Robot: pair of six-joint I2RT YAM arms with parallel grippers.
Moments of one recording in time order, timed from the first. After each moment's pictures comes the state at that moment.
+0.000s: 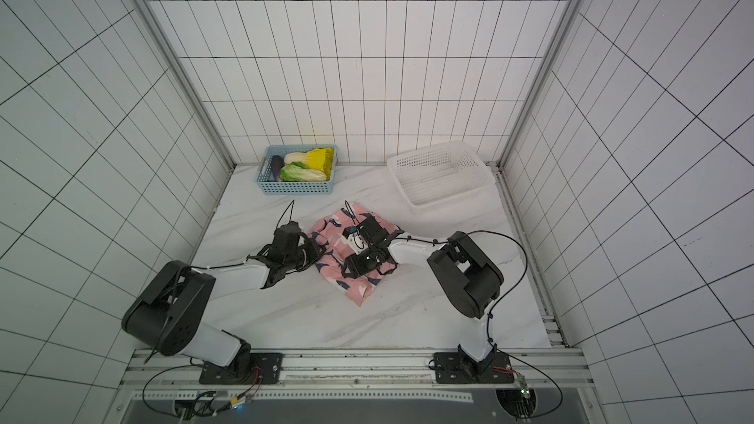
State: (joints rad) left arm -0.40 1.49 0.55 0.18 0.17 -0.94; right arm 0.87 1.85 1.09 -0.31 -0.40 0.20
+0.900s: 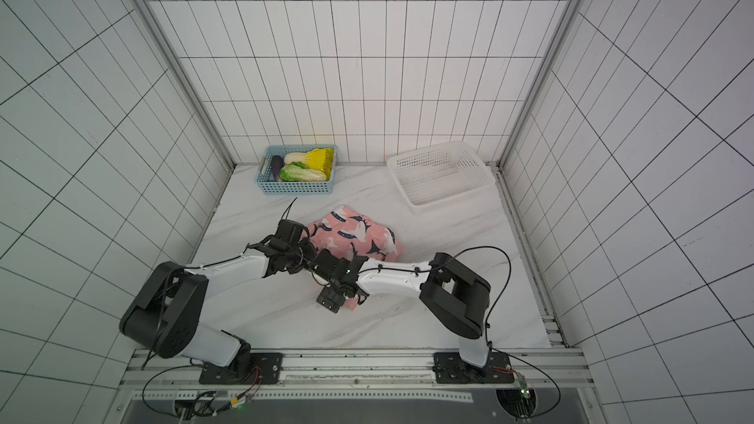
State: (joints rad) left arm -0.39 1.51 0.69 -0.17 0.08 -0.98; right arm 1.24 1.88 1.21 -0.44 0.16 -0.04
